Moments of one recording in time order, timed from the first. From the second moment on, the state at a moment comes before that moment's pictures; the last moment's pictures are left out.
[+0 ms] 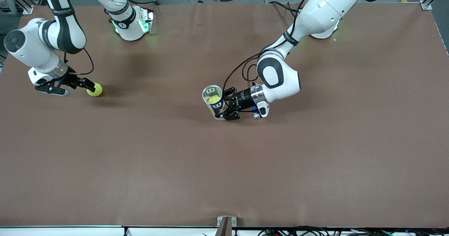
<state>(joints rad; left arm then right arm) -0.32 0.64 -0.47 -1.80 -1.73 2.68 -0.60 -0.15 -0.08 -0.14 -2.63 -0.03 2.56 -0.08</state>
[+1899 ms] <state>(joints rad) -0.32 0.66 -0.47 -1.77 -1.74 2.68 -0.60 -0.19 0.01 -0.11 -2.36 -0.01 2.17 -0.12</state>
